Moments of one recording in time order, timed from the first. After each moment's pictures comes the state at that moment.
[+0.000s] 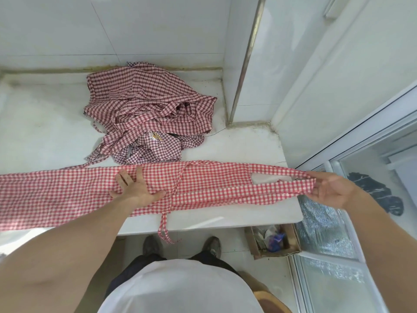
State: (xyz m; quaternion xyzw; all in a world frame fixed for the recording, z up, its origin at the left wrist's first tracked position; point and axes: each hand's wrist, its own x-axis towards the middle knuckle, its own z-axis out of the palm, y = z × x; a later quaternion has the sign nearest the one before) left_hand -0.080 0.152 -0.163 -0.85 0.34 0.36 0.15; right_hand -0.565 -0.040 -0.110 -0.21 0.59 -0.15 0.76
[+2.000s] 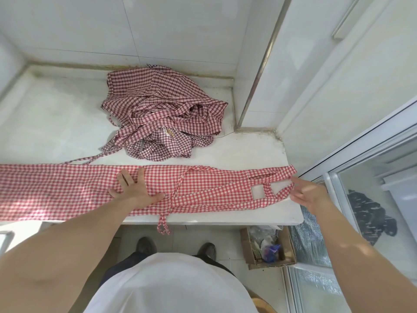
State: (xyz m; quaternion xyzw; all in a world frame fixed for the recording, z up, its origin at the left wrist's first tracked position) left_hand -0.068 0.195 -0.165 -0.85 0.36 0.35 0.15; right_hand -0.510 -0.012 -0.143 -0.33 0.75 -0.19 0.55
